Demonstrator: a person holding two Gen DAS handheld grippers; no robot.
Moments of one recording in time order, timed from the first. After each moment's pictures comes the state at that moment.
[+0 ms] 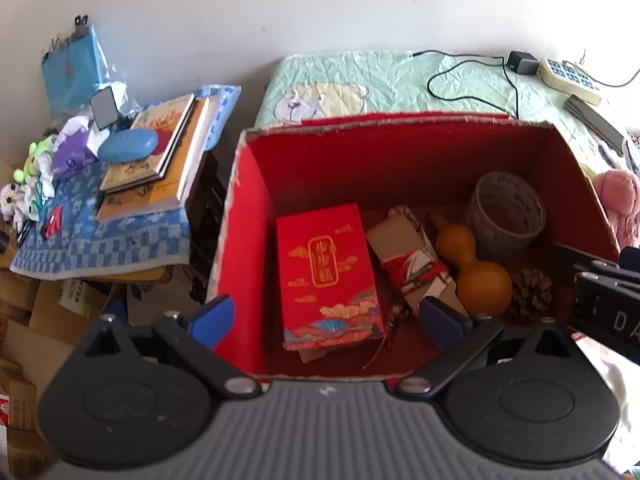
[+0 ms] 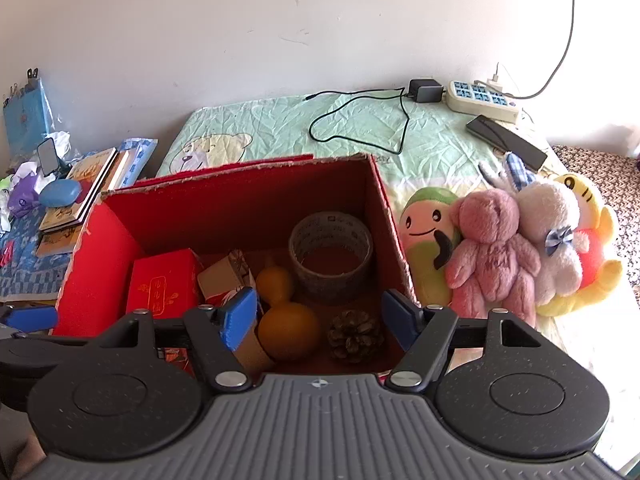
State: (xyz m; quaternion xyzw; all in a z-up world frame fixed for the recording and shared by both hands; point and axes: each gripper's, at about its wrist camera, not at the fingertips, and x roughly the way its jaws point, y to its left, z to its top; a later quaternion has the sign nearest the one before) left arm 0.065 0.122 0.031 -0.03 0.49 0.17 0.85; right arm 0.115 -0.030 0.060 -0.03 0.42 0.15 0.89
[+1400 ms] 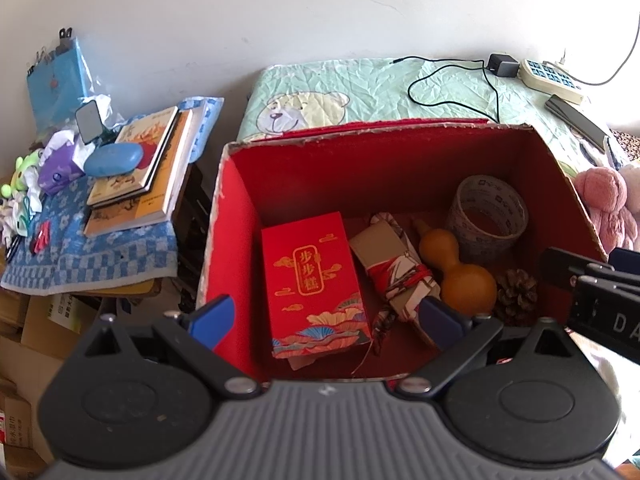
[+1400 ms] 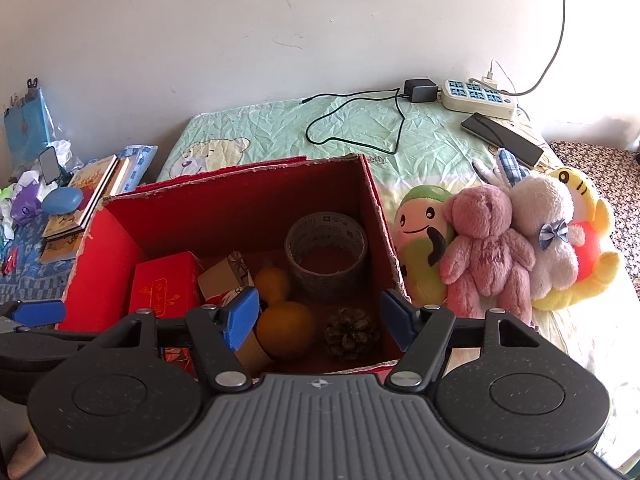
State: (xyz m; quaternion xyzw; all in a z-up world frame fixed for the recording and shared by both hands) left arm 0.063 0.117 0.034 -0.03 0.48 0.15 0.86; right arm 0.110 -0.040 0.062 -0.01 0.42 0.16 0.90
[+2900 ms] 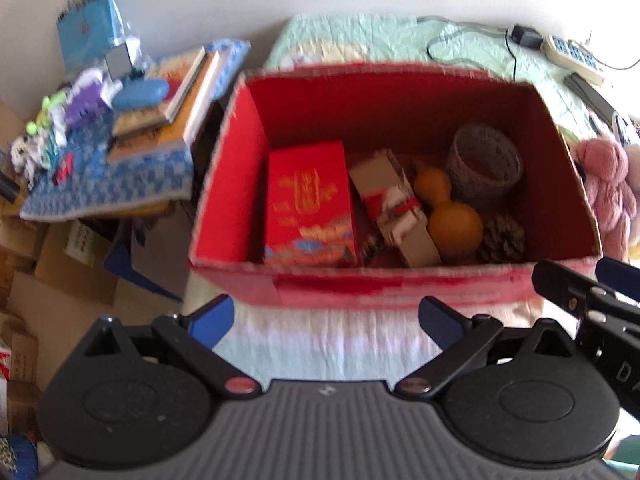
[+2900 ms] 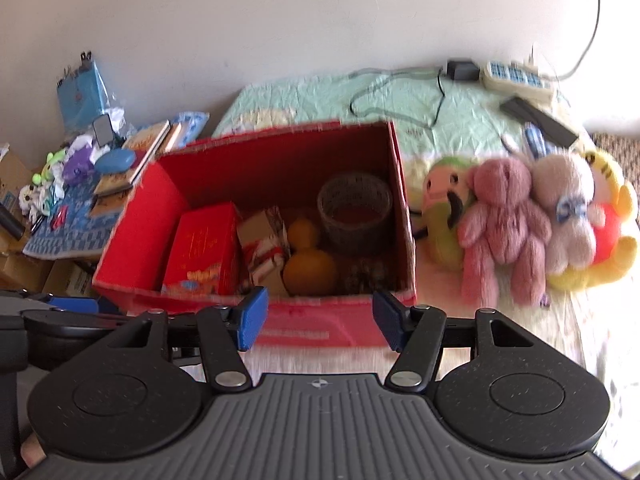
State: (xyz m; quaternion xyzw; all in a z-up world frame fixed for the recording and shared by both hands) left arm 0.033 0.080 0.034 -0.07 0.54 0.19 0.81; right arm 0.087 -0.073 0.064 -0.01 0.45 0.24 0.86
